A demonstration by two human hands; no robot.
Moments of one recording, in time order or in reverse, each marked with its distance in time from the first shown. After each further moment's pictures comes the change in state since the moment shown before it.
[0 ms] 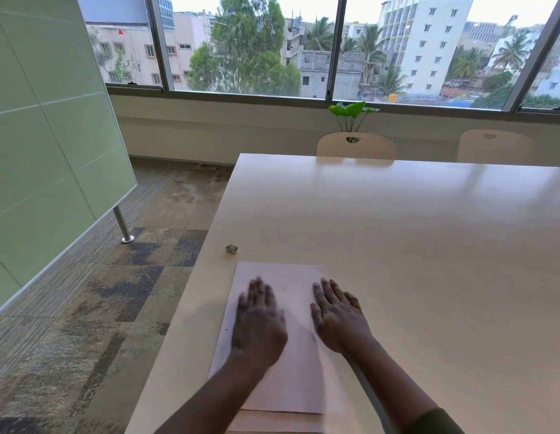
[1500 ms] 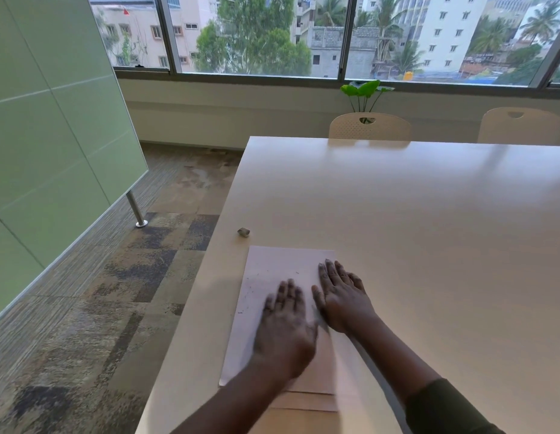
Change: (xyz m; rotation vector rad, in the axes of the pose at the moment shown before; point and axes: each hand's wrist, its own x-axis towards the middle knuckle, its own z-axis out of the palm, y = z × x) left_hand -0.035 0.015 0.005 -0.031 -0.075 0.131; right_hand 0.009 -0.017 0.002 -0.048 -0.029 -0.028
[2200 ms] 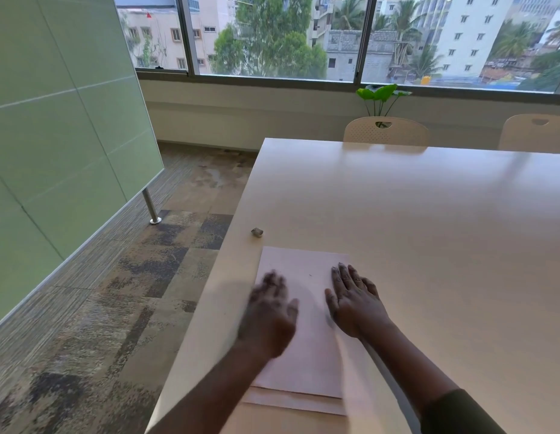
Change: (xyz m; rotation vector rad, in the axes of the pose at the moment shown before) left_hand 0.010 -0.047 -0.013 -0.118 0.062 -0.098; right_hand 0.000 0.004 0.004 -0.002 0.003 0.003
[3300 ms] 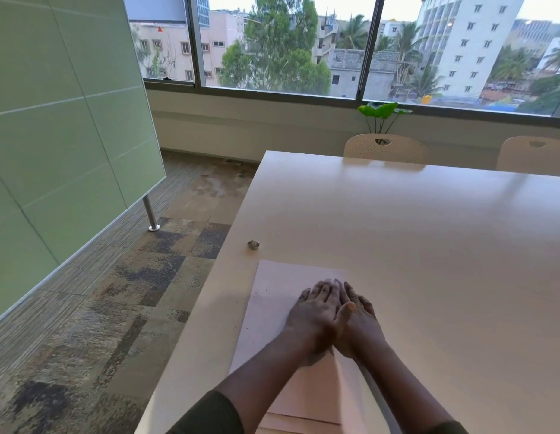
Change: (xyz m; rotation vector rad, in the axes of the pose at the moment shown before) left_hand 0.057 0.073 0.026 -0.079 -0.205 0.175; right_hand -0.004 0.009 0.000 -0.062 0.011 -0.082
